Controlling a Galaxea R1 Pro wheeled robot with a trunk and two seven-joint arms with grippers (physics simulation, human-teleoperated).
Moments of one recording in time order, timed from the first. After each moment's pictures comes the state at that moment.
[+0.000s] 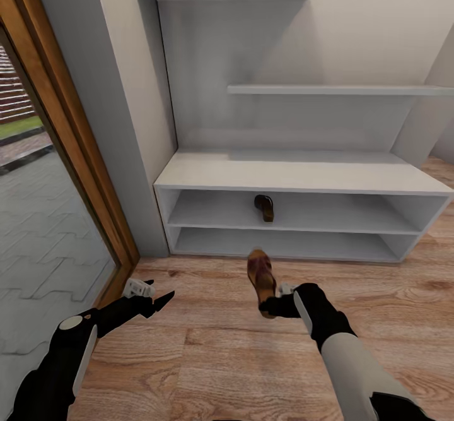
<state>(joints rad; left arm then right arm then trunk) -0.37 0.06 0.25 -1.27 -0.12 0.29 -0.86 -0.76 0.10 -0.17 -0.61 0.13 0.80 0.23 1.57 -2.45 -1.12</state>
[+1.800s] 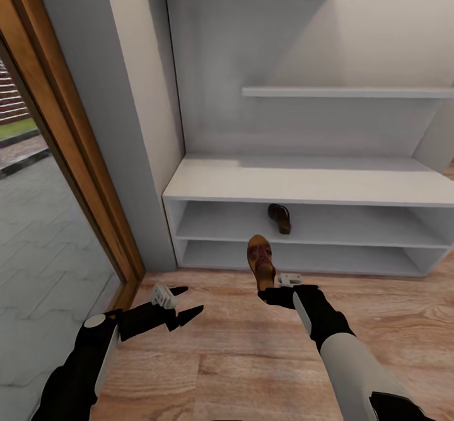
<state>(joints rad) -0.37 -0.01 0.16 -1.28 -0.11 0.30 -1.11 -0.76 0.10 -0.17 -0.60 0.13 0.57 0.23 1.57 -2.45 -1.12</state>
